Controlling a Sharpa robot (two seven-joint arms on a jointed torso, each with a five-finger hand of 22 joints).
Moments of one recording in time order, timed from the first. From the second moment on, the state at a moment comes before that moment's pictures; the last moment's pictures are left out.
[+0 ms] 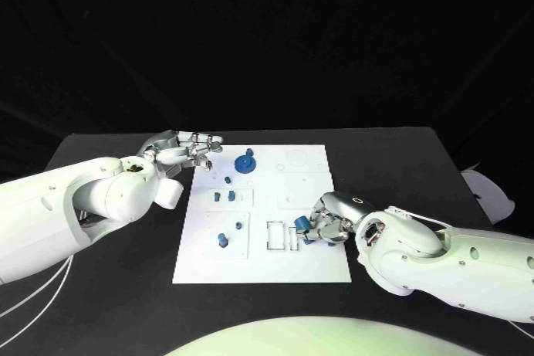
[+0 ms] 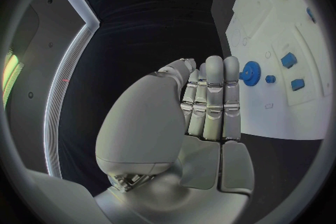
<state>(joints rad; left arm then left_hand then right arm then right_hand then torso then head) 1.18 -0.91 -0.02 1.57 -0.07 -0.29 0.12 1.50 -0.17 0.36 0.17 0.35 1.04 0.18 0.11 0.11 1.12 0.11 0.23 0.18 1.19 0.02 0.91 0.51 0.16 1.01 0.12 0.85 0.90 0.98 -0.96 -0.12 1.86 -1.55 -0.43 -0.56 1.27 -0.09 -0.16 0.29 0.44 1.10 0.08 0.25 0.29 1.46 0.00 1.42 1.31 1.46 -0.06 1.52 1.31 0.03 1.46 0.05 1.50 1.31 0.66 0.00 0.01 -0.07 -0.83</state>
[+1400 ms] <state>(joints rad) 1.18 -0.91 -0.02 1.57 -0.07 -0.28 0.12 1.50 -0.17 0.36 0.17 0.35 1.04 0.18 0.11 0.11 1.12 0.10 0.23 0.18 1.19 0.02 0.91 0.51 0.16 1.01 0.12 0.85 0.90 1.00 -0.90 -0.12 1.91 -1.40 -0.51 -0.56 1.26 -0.04 -0.17 0.29 0.59 1.11 0.08 0.30 0.33 1.47 -0.03 1.44 1.31 1.47 -0.08 1.53 1.31 0.01 1.47 0.04 1.54 1.31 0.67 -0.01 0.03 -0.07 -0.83</state>
